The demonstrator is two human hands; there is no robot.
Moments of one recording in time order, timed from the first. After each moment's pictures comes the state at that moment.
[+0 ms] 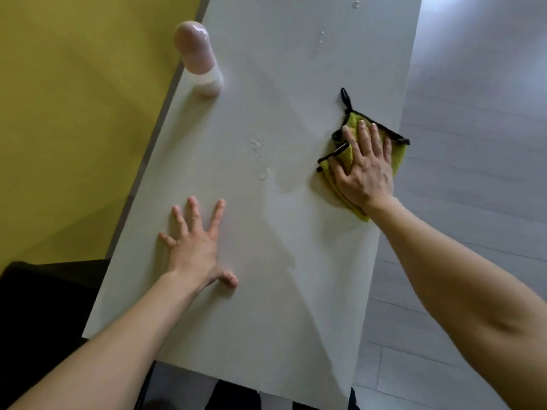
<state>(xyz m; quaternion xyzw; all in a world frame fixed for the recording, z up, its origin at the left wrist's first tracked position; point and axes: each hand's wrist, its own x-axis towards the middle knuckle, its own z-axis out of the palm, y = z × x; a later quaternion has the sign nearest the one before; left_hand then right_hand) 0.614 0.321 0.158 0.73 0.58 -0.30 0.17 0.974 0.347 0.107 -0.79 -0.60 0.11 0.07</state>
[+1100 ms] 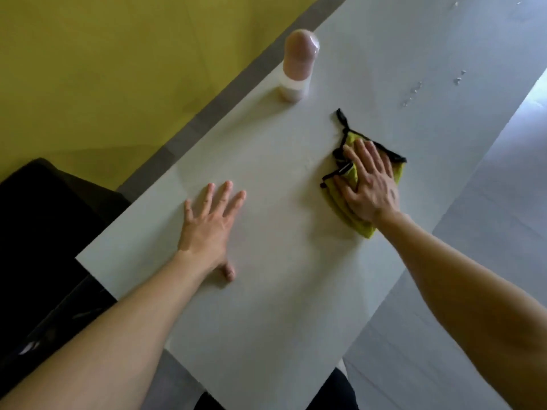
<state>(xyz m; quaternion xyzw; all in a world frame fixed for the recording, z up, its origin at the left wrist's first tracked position) 0.612 0.312 0.170 0.68 0.66 -0.25 0.19 0.947 0.442 0.113 -0.61 -0.79 0.11 0.03</state>
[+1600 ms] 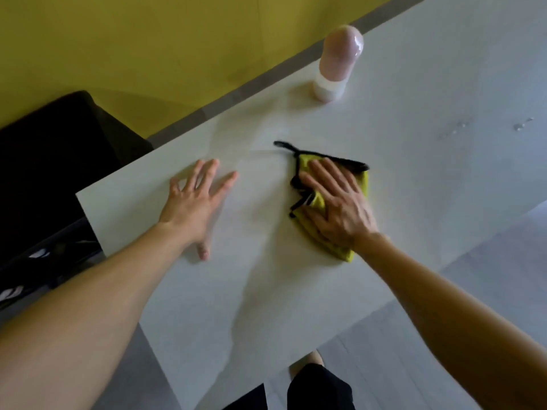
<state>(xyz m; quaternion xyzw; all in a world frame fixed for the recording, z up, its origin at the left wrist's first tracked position) 0.623 0.322 0.182 0.59 0.73 -0.28 0.21 0.916 0.459 0.097 -0.32 -0.93 0.14 0.08</state>
